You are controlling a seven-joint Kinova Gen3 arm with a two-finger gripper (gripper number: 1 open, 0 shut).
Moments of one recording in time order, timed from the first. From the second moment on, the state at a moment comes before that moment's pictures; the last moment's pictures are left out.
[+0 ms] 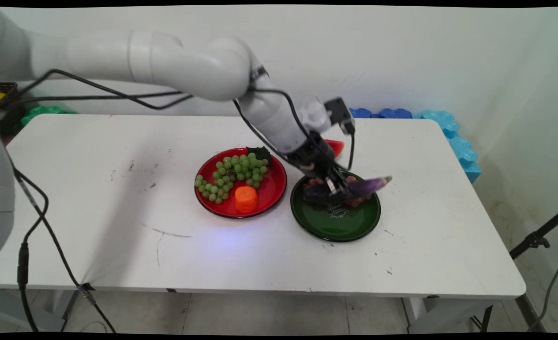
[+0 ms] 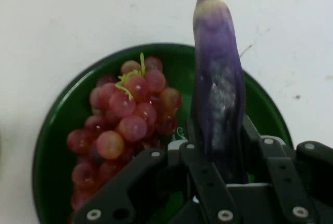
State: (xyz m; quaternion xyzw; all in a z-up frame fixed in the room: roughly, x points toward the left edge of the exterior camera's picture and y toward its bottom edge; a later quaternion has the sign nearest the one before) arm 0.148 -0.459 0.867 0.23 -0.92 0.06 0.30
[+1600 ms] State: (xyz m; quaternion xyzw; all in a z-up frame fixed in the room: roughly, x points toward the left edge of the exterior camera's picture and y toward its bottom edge) arm 0.254 -0.325 0.875 0.21 -0.92 0.02 0.33
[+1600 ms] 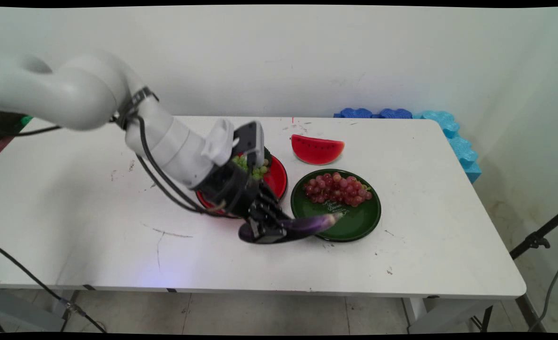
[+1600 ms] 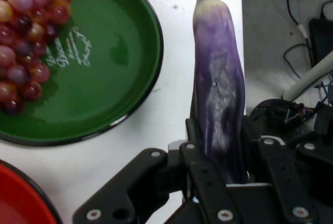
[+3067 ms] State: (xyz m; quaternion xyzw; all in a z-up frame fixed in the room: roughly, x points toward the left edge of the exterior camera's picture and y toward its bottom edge) arm 0.231 -0.311 0.793 0.24 -0.92 0.02 0.32
